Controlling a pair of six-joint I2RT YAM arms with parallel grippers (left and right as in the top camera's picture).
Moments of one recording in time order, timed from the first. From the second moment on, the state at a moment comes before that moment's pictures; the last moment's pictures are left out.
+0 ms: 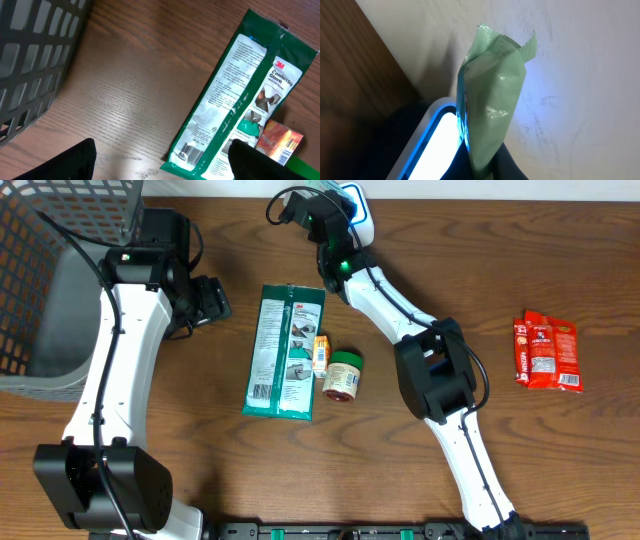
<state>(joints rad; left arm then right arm) -0.03 1.70 1.60 -1.20 -0.04 -0.41 0.51 2.59 2.17 0.11 0.49 -0.98</state>
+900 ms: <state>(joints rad) -0.03 1.70 1.60 -1.21 -0.04 -0.41 0.50 1.98 2.17 -0.89 0.36 -0.33</state>
